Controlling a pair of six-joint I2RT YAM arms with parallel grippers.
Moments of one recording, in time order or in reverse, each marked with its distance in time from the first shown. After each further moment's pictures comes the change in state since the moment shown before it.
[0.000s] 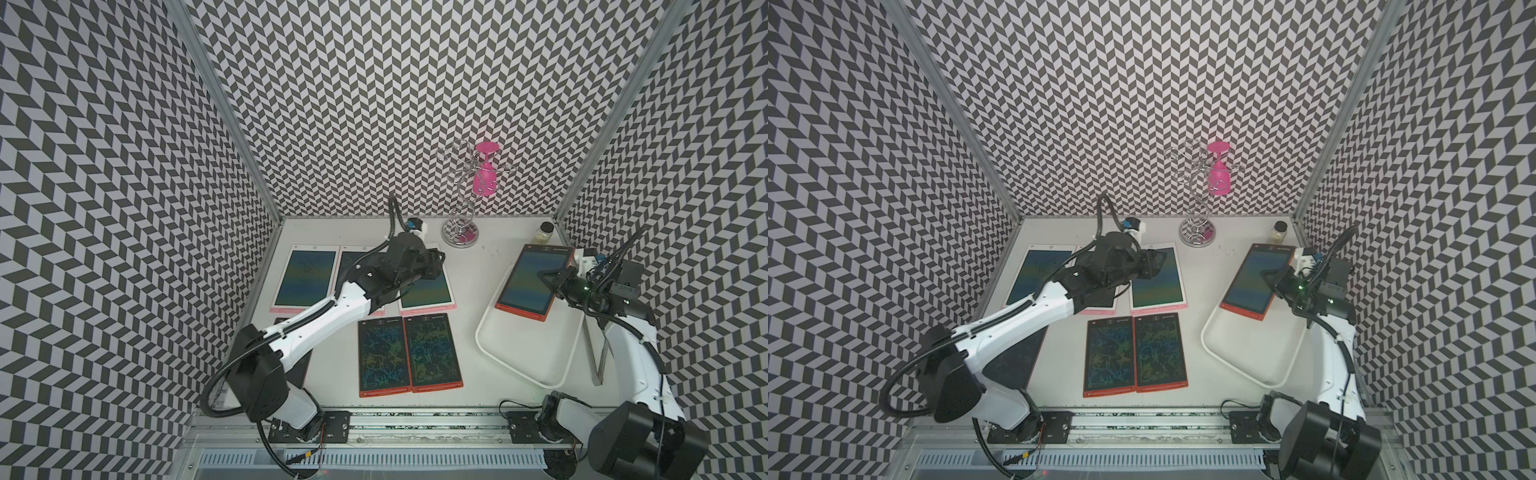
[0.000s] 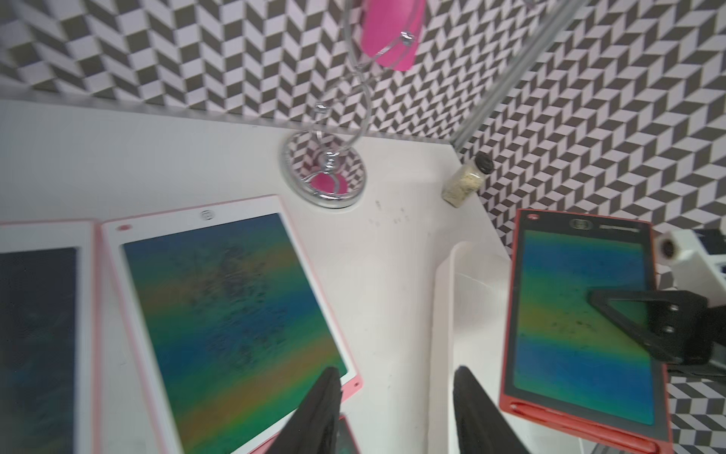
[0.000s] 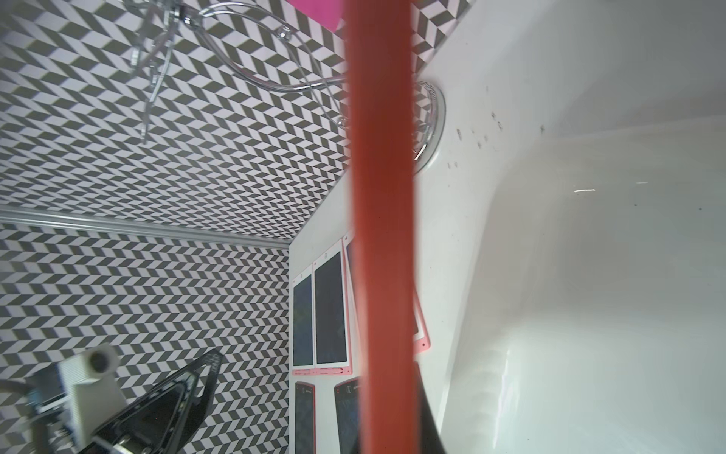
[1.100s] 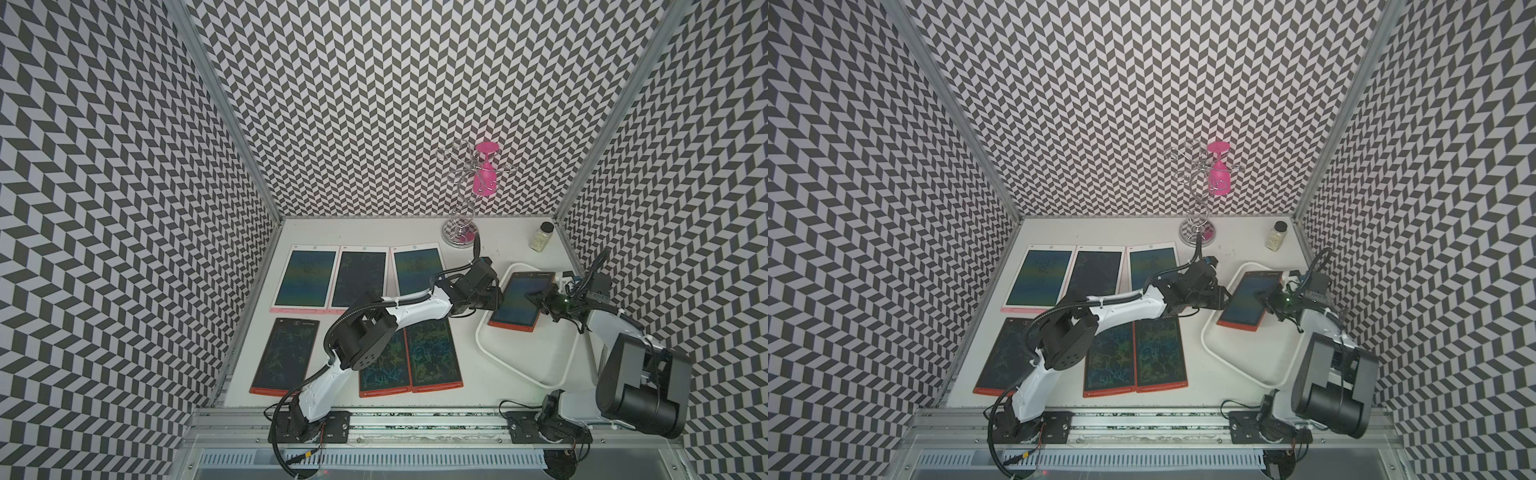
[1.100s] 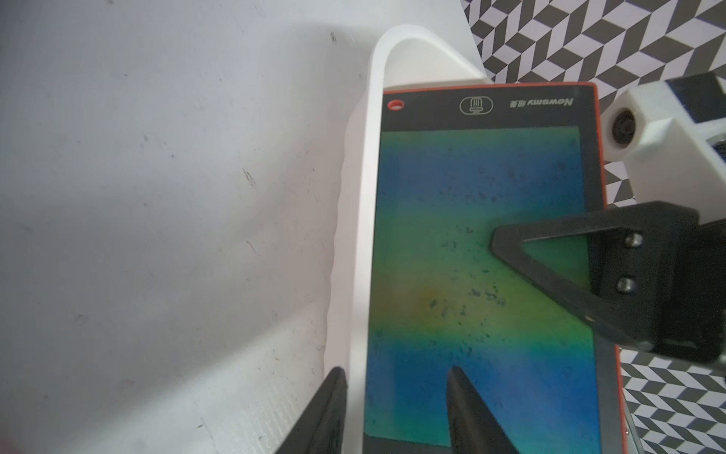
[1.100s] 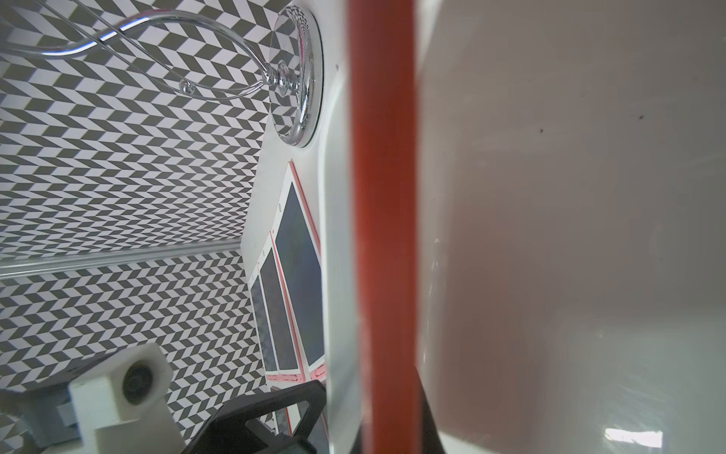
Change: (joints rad) left arm -0.273 0.757 0.475 0.083 0.162 -0.135; right arm -0.022 0.311 -0.213 0.270 0.038 -0.020
